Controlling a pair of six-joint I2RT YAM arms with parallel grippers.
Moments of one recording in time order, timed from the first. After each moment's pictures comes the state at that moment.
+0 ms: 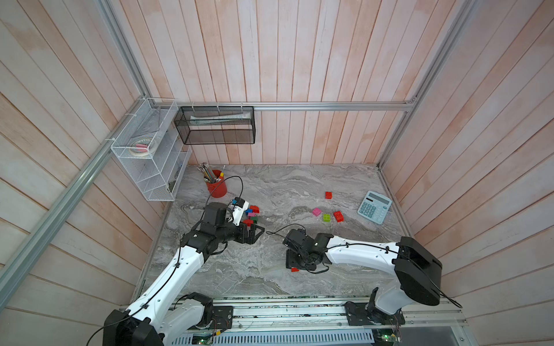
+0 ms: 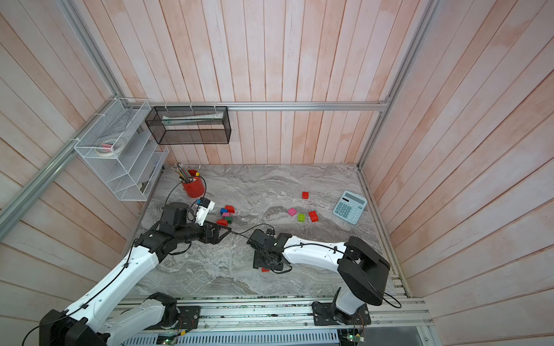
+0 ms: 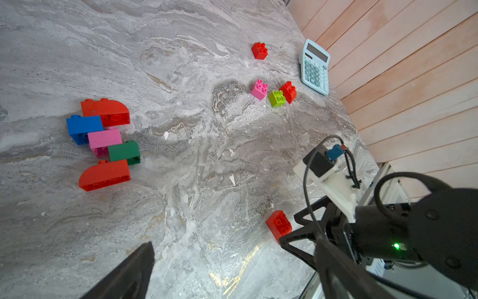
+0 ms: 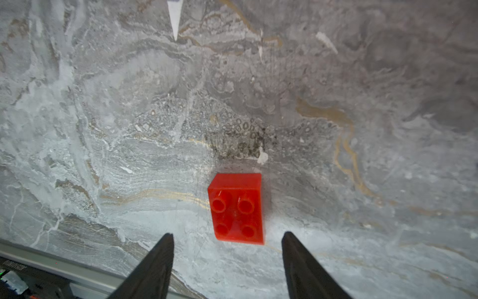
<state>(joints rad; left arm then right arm) -0.32 1.02 0.76 -0.46 0.52 -0.18 1.07 1.59 0.95 -0.63 0.02 1.08</state>
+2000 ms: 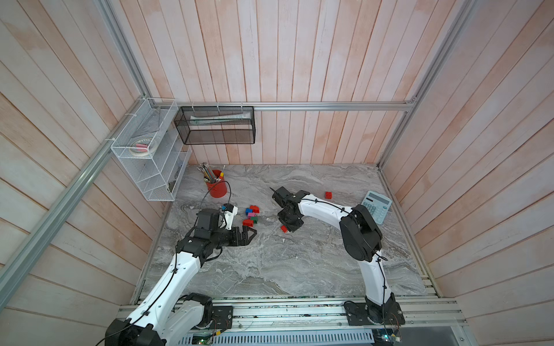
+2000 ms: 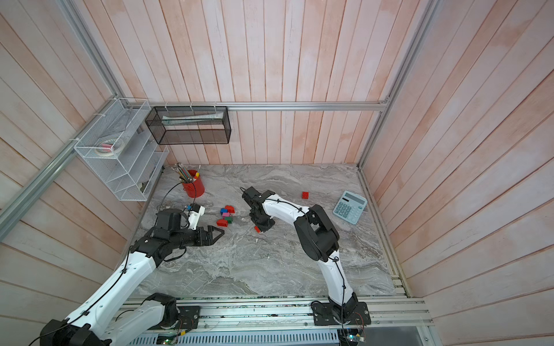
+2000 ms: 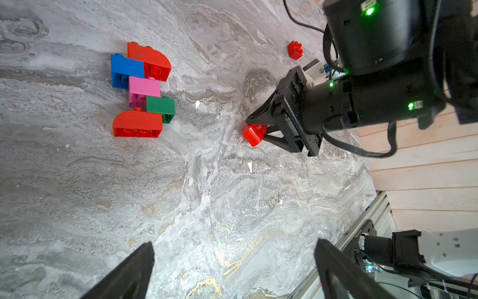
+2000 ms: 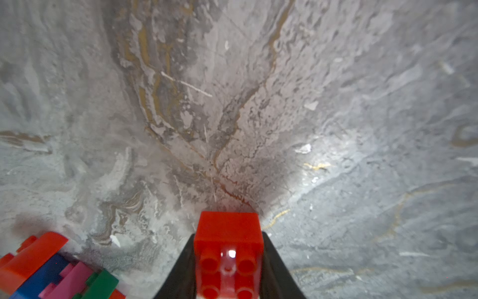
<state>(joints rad) -0.22 0.99 0.68 -0.49 0.52 -0.30 0.77 2.17 1.70 -0.90 0.04 1.61</state>
